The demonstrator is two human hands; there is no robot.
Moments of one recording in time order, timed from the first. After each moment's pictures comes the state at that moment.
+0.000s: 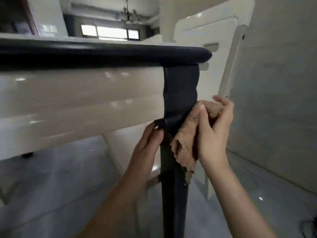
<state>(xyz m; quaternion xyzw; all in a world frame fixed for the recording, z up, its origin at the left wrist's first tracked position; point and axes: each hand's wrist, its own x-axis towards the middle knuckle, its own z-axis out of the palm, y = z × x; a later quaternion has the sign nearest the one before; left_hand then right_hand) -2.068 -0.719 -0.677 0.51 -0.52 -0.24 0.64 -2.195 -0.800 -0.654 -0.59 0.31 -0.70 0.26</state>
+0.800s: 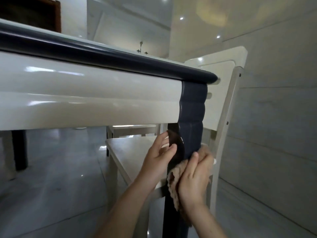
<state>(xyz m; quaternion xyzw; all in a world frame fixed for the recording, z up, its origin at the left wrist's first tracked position) -2.068 -0.717 -0.694 0.49 -0.53 -0.22 0.66 -2.152 -0.777 -0.740 -0.59 0.34 -0.70 0.20</state>
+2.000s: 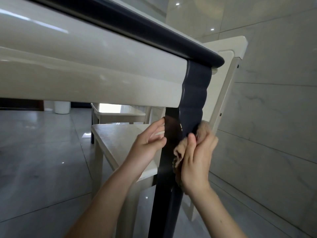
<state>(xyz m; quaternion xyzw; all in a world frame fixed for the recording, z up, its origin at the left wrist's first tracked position) -2.045 -0.725 -0.705 0.45 -0.56 -0.25 0.66 -2.165 -0.786 -0.724 -0.65 0.32 -0.68 0.11</state>
